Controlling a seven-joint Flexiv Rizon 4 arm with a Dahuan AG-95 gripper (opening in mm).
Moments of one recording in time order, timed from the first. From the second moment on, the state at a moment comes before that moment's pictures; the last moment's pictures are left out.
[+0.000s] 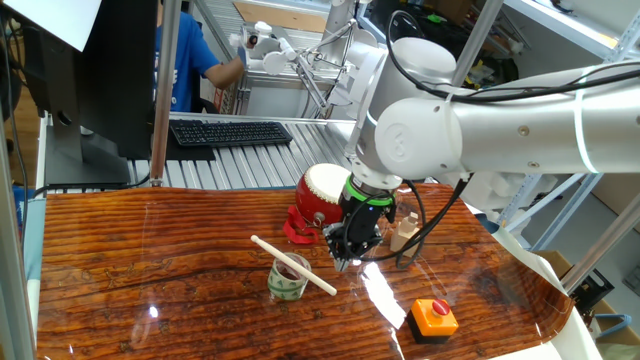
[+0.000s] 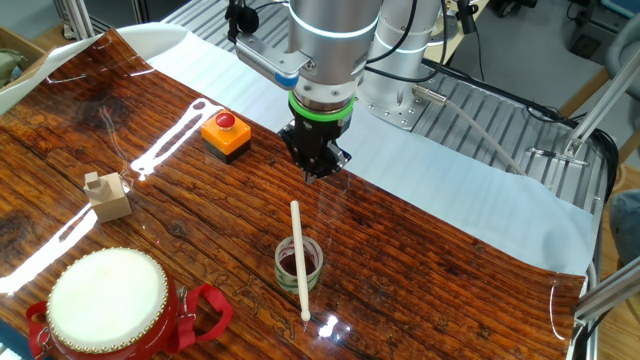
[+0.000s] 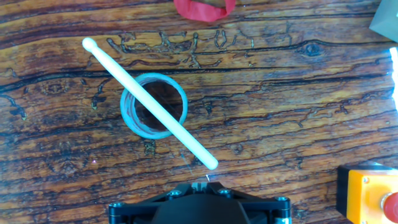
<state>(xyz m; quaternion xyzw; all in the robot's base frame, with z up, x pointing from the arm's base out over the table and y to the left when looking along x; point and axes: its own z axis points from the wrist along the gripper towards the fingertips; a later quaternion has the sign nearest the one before) 0.480 0.035 0.153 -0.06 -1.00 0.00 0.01</state>
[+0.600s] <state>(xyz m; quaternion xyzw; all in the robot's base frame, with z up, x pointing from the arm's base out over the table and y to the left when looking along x) 0.480 0.035 0.153 -0.07 -1.00 -0.01 0.01</state>
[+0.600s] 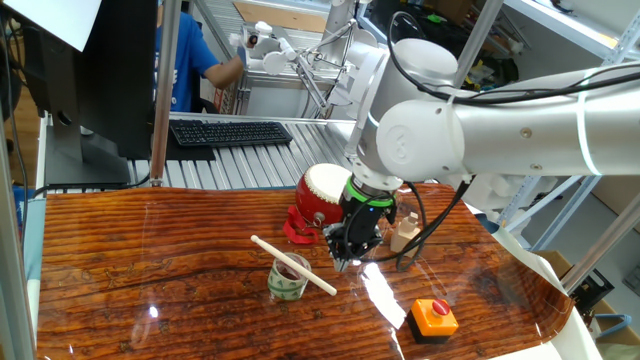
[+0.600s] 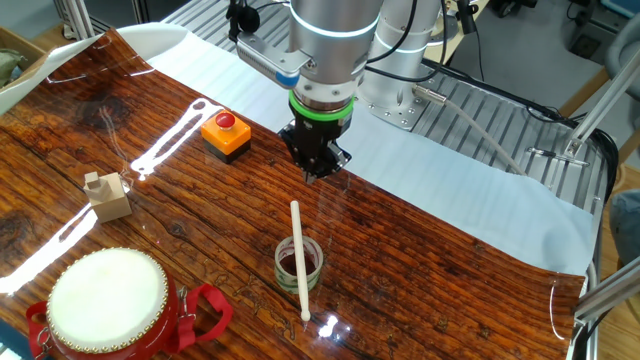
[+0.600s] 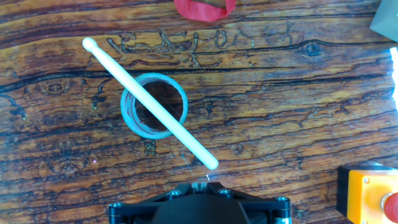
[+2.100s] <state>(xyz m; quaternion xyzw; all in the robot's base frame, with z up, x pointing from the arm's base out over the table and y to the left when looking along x) 0.513 0.038 0.132 0.06 -1.00 0.02 -0.02</state>
